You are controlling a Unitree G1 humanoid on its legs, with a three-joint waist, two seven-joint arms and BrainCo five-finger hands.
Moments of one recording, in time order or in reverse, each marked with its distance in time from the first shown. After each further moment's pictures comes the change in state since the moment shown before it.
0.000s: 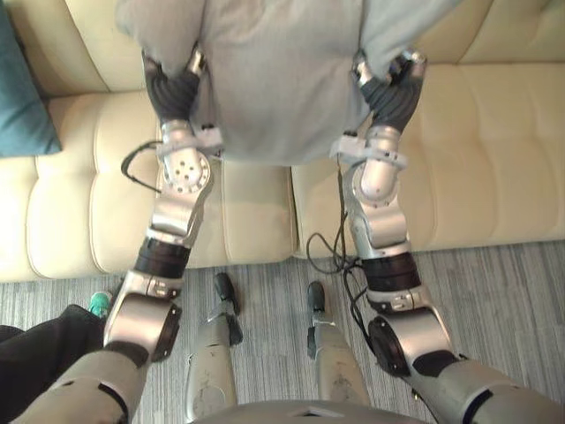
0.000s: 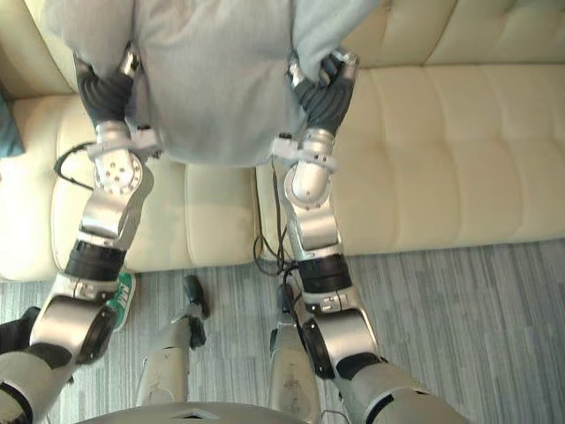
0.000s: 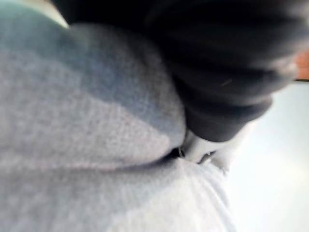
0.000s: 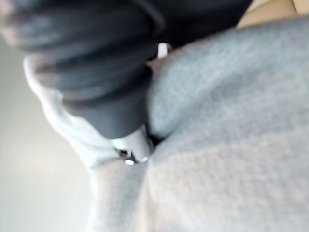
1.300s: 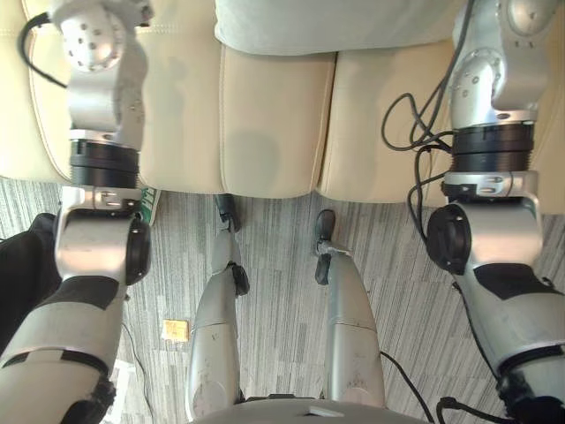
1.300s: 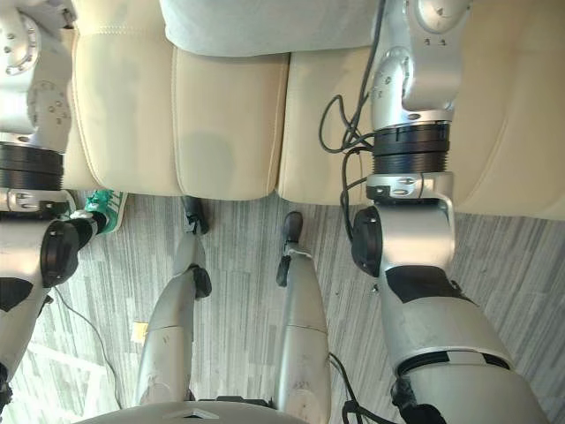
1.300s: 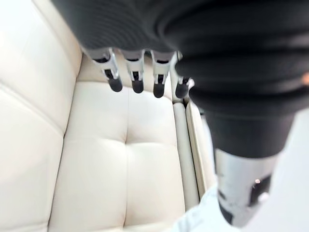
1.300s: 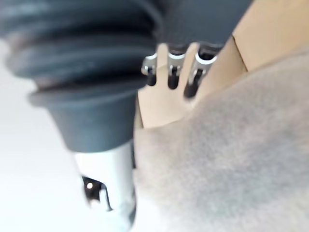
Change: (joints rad) left arm -0.371 0.265 0.223 0.318 -0.266 0.004 -0.152; right arm -0.557 -0.400 -0.155 0.394 0.383 0.031 0.046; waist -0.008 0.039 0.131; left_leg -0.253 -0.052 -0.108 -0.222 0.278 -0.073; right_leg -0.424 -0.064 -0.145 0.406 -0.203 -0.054
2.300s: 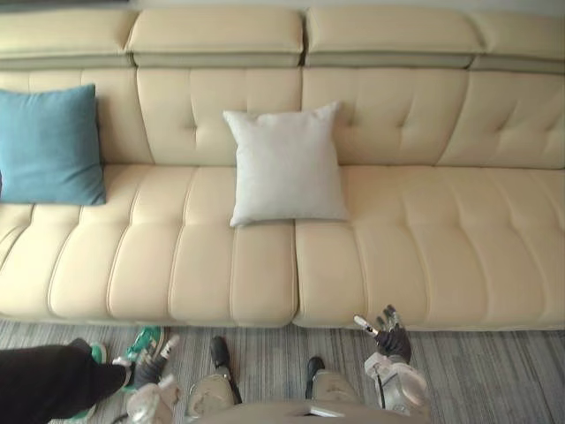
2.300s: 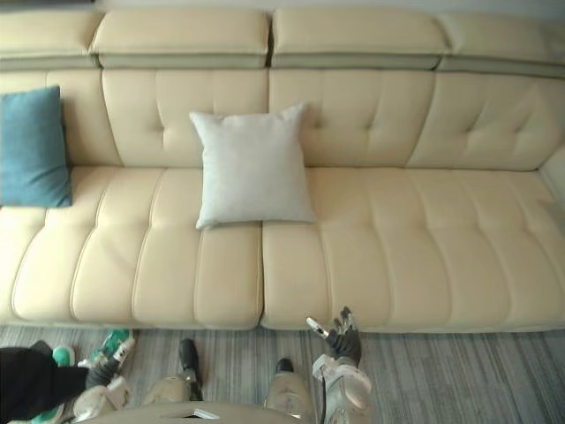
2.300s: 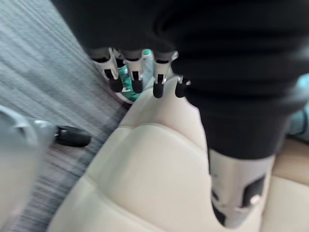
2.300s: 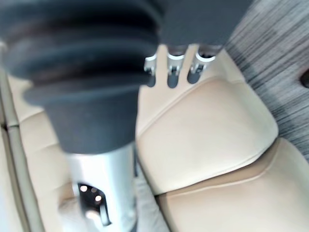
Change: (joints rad) left arm 1.471 -0.544 0.266 0.227 0.170 0.020 -0.339; right arm 1.657 0.529 -0.082 -0.065 -0.055 0.012 0.441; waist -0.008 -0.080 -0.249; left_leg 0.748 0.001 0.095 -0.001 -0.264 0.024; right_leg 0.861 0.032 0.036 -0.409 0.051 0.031
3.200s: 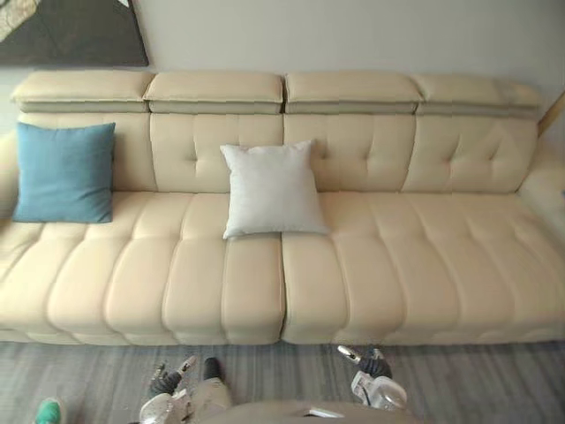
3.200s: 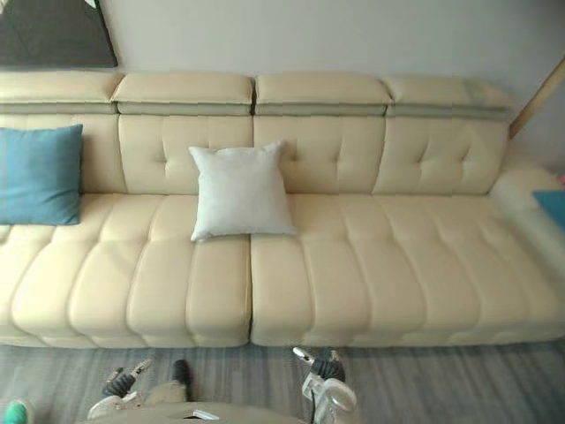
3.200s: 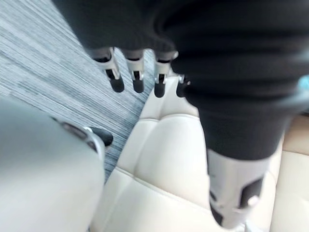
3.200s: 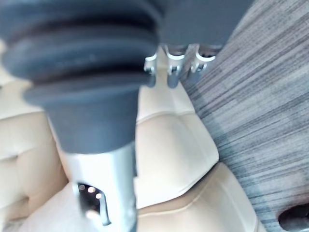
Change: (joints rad) left arm -0.072 0.010 -0.043 0.151 0.080 0.015 0.049; right arm -0.196 -0.041 -0.053 0.392 -0.131 0.045 -0.044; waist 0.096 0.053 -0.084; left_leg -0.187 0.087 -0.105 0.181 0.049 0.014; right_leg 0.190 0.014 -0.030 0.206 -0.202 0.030
